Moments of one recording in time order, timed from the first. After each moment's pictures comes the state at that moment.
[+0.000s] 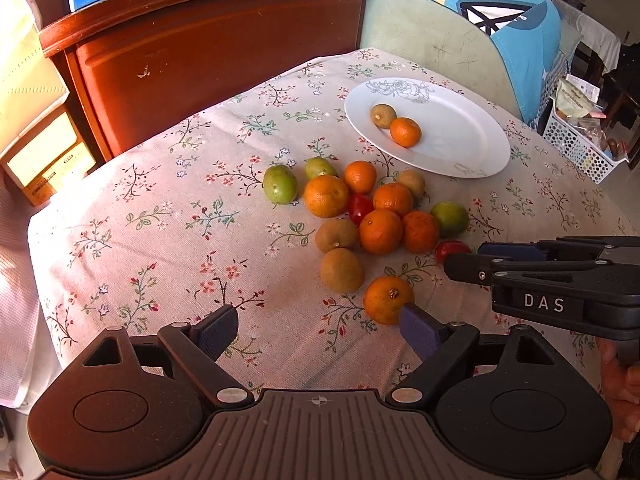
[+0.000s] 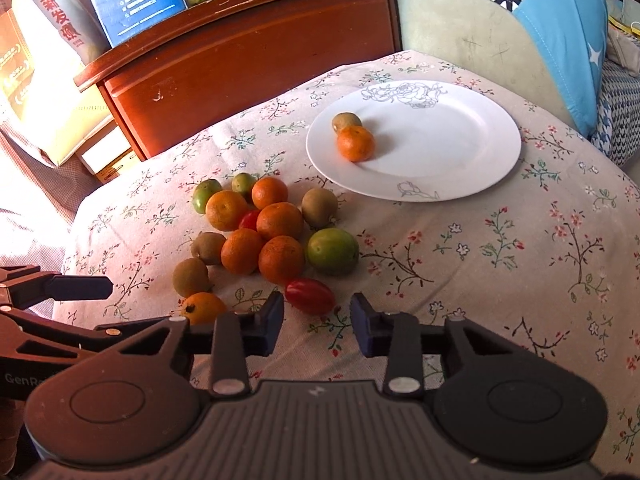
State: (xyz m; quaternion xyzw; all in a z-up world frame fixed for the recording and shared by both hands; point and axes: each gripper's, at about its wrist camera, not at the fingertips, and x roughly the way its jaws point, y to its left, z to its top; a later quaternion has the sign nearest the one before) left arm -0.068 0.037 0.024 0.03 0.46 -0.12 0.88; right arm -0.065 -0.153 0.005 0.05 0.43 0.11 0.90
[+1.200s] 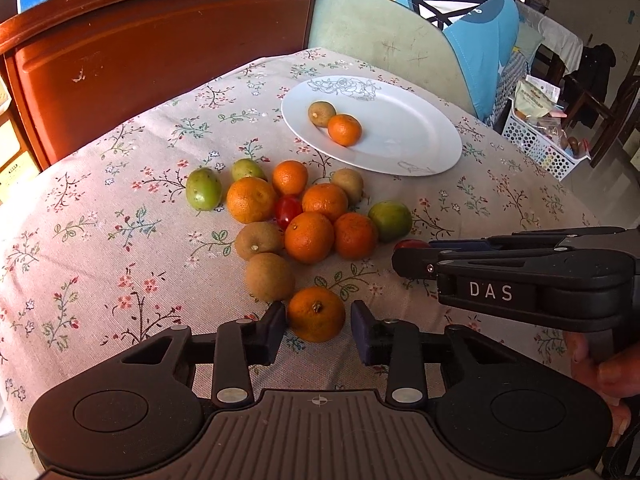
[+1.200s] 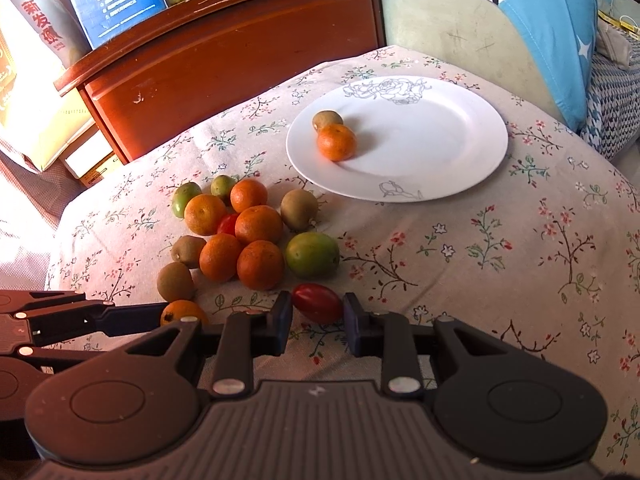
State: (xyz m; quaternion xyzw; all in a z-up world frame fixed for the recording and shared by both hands) left arm -0.063 0.011 0.010 0.01 0.45 -0.19 0.88; right arm -0.060 -0.159 0.003 0.06 0.43 0.09 0.89
